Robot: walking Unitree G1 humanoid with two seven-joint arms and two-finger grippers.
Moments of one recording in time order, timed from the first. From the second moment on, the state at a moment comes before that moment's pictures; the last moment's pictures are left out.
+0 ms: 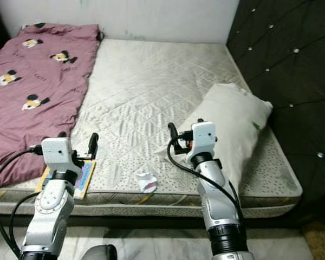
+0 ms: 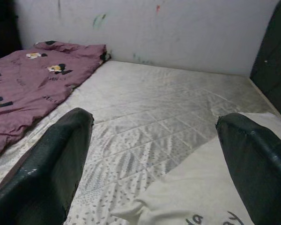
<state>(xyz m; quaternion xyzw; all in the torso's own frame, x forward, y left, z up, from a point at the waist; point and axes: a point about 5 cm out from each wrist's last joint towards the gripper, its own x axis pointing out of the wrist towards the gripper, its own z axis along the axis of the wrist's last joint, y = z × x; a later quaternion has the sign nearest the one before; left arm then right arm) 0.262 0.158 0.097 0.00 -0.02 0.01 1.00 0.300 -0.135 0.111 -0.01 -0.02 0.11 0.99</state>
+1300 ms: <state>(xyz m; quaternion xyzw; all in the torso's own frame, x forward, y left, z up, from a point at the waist) 0.260 0.159 0.096 0.00 -0.02 0.02 1.00 0.299 -0.138 0.109 -0.01 -0.02 0.10 0.99</state>
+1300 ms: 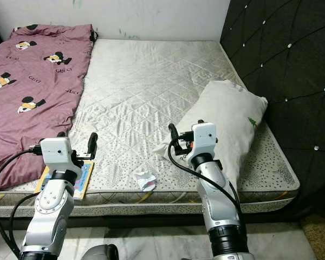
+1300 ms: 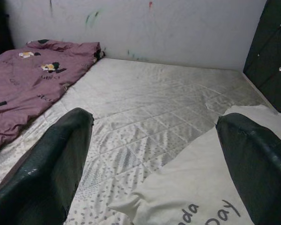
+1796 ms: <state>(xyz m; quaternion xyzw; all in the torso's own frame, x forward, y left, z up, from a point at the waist) 0.259 0.160 0.097 0.00 -0.02 0.02 1.00 0.296 -0.141 0.105 -0.01 -0.01 0.10 0.99</state>
